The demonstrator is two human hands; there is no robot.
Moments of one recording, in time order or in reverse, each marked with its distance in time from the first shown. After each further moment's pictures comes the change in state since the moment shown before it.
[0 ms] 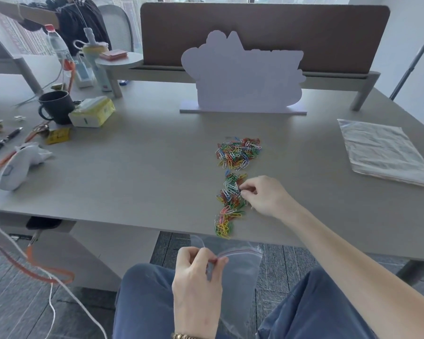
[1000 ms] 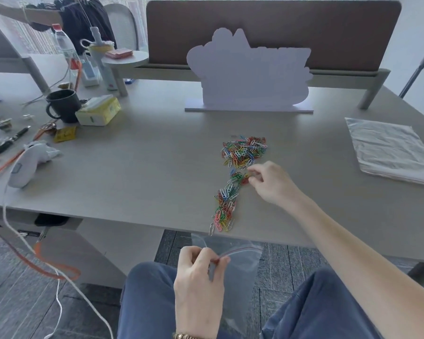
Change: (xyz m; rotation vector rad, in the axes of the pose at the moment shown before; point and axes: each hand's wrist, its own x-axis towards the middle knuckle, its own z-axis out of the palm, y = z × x) left_hand 0.000 -0.003 -0.005 -0.002 -0.003 -0.031; right_hand 0.021 0.002 -0.005 -0.050 0.106 -0.024
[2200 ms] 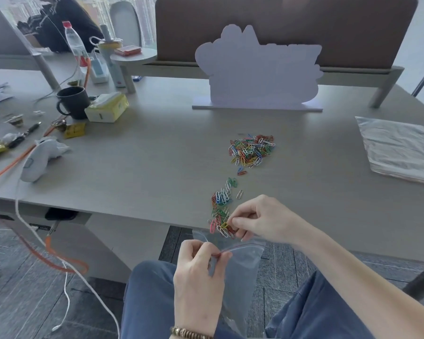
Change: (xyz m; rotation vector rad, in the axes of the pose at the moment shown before) left_hand 0.009 -0.002 -0.013 0.018 0.020 0.055; right_hand -0.072 -0.029 0.013 0.397 -0.361 -0.117
